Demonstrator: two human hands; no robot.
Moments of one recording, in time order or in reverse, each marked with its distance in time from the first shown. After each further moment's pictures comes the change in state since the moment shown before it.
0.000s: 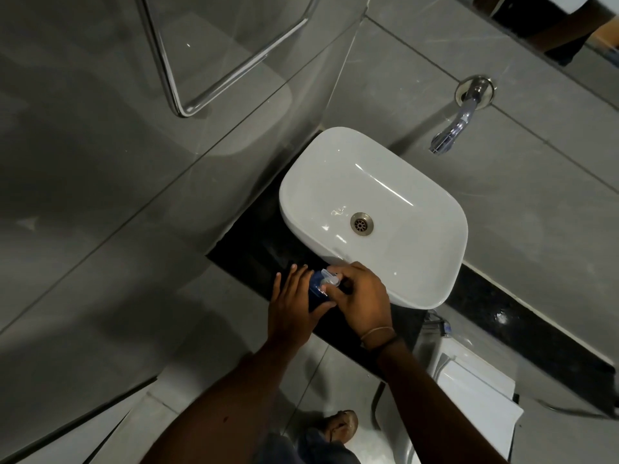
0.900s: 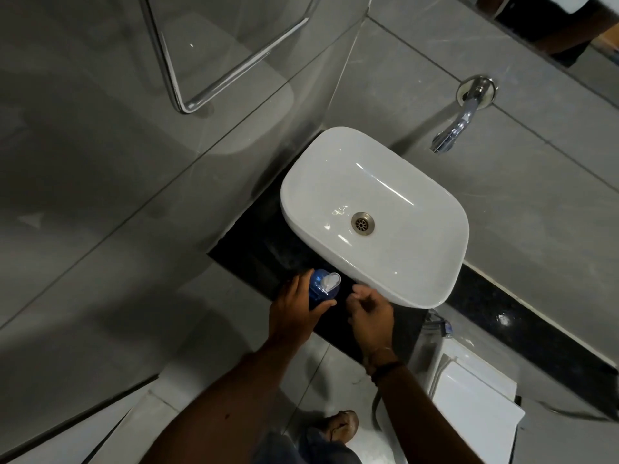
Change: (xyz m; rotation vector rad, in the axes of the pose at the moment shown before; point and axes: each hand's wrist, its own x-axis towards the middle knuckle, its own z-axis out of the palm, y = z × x) left_hand -0.001 0.008 -0.007 -0.087 -0.105 -0.135; right_hand -0.034 0.023 0.021 0.606 0.206 0.551
